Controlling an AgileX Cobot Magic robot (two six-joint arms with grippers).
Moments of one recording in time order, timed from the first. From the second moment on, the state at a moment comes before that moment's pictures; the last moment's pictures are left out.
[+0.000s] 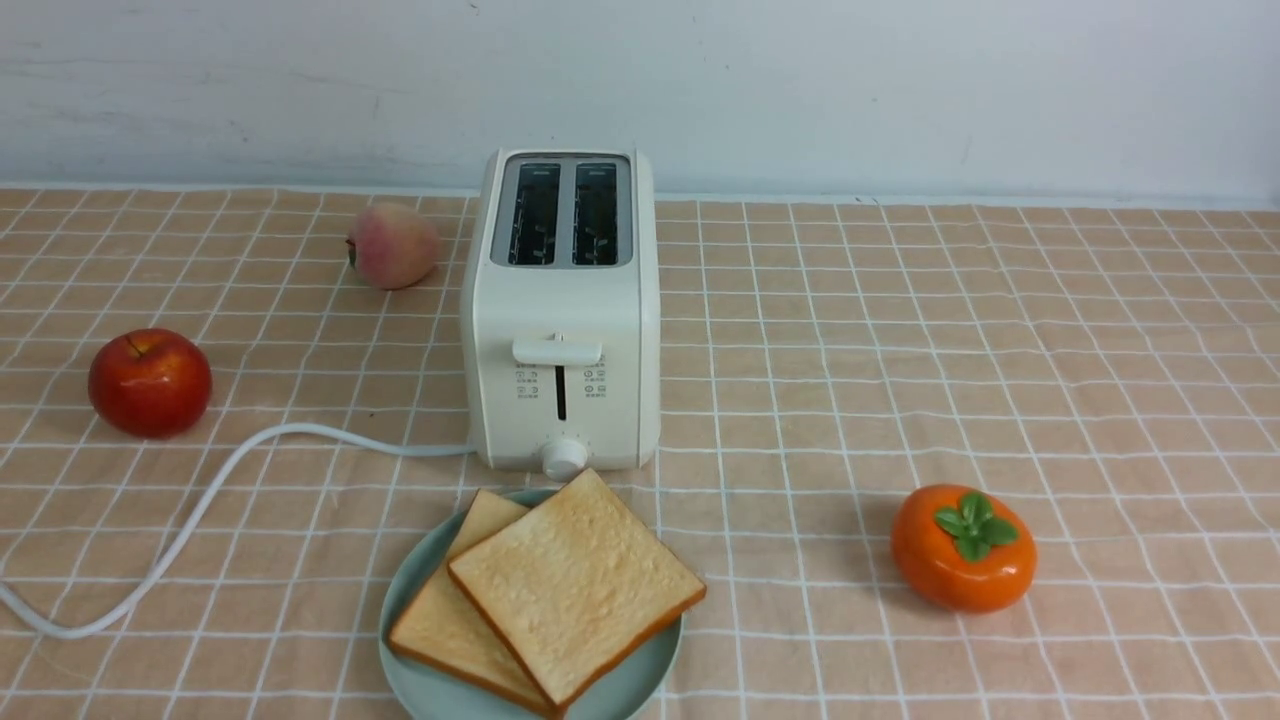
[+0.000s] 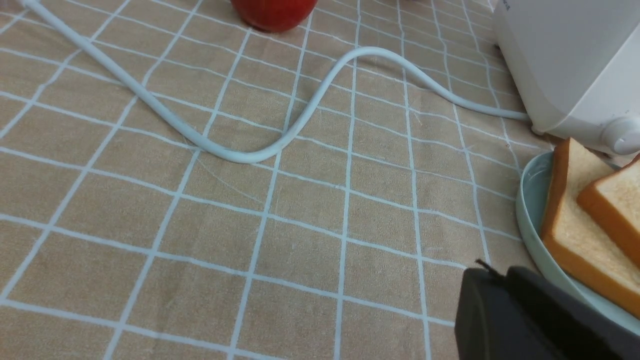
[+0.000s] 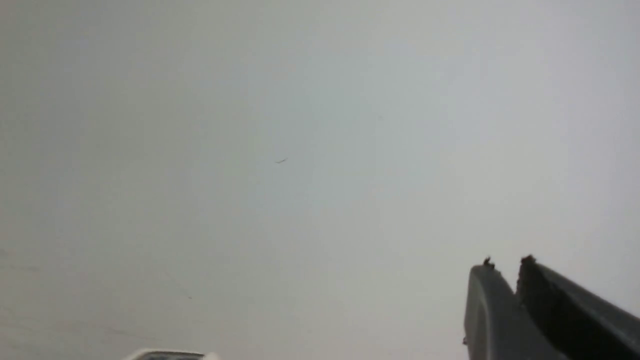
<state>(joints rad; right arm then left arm) 0.26 -0.02 -0.34 -1.08 0.06 1.15 -0.04 -0.01 0.03 -0.02 0.39 -0.38</state>
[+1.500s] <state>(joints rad) -0.03 -0.02 0.02 -0.08 0.38 0.10 -0.04 -0.01 0.03 -0.02 0.39 -0.38</state>
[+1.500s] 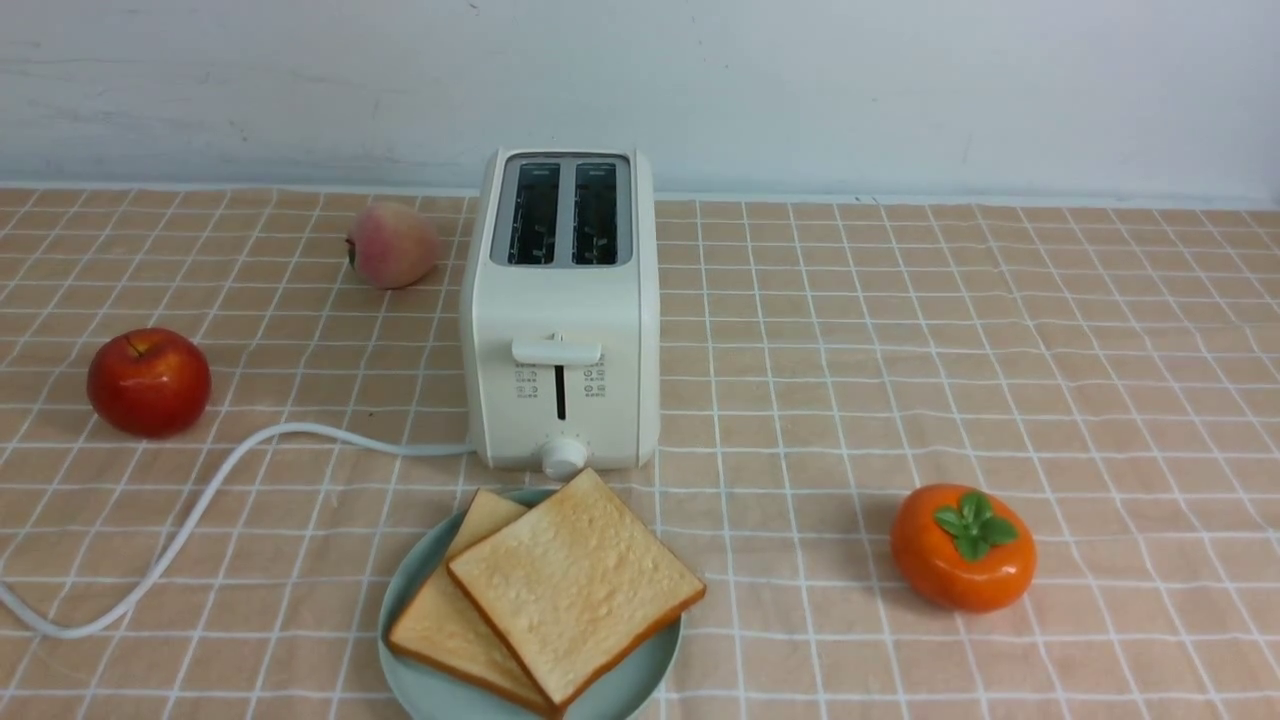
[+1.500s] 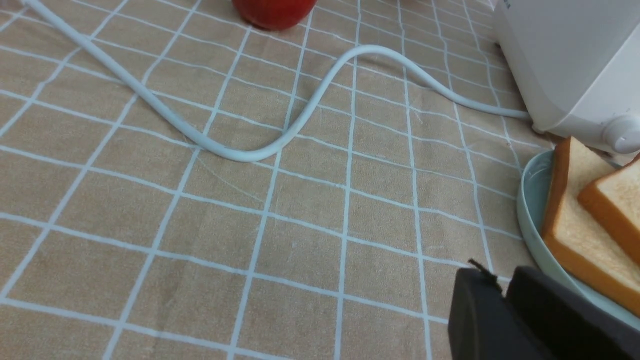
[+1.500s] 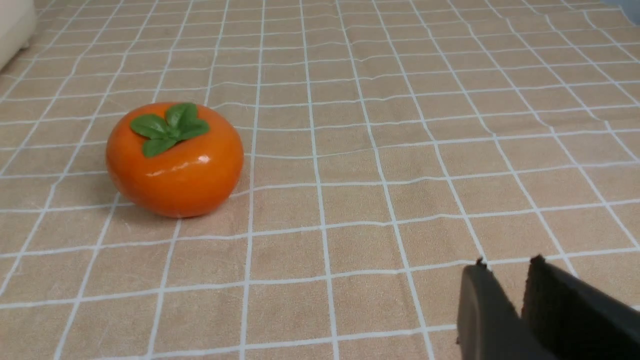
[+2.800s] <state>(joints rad) -0.03 -0.02 0.02 -0.07 0.38 0.10 -0.04 -0.01 0.03 -0.02 0.39 -0.38</state>
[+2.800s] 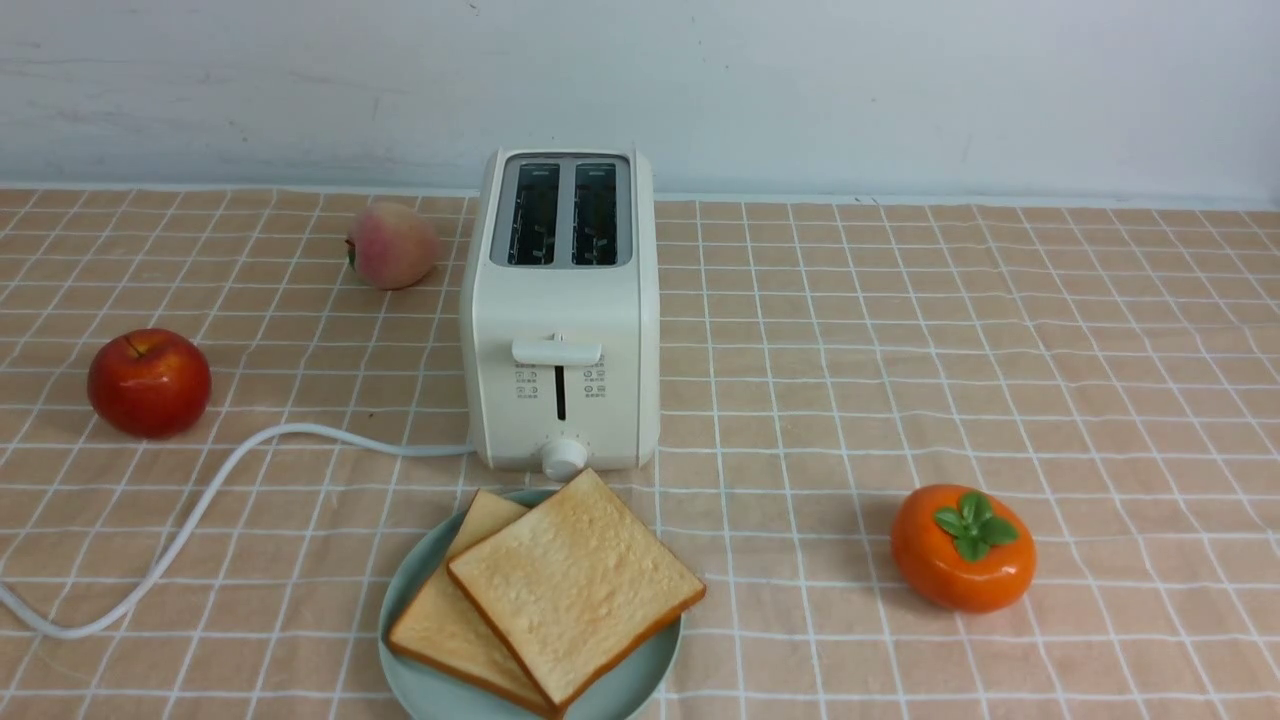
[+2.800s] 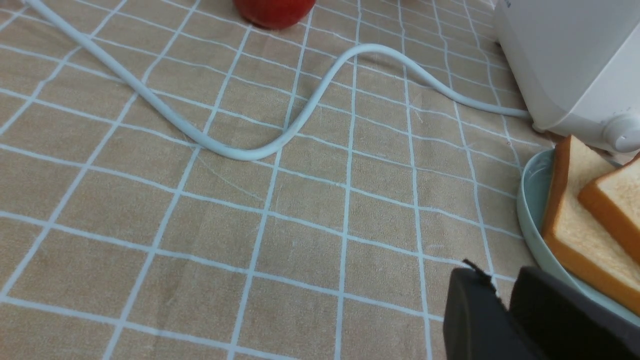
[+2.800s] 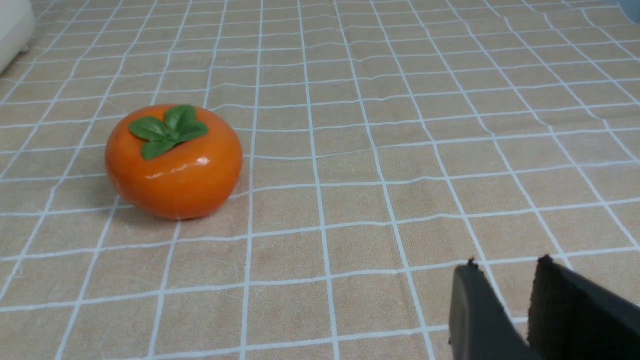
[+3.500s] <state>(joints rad) -0.03 -0.02 0.02 -0.07 0.38 0.10 -0.04 -0.01 0.03 -0.02 0.39 -0.38</state>
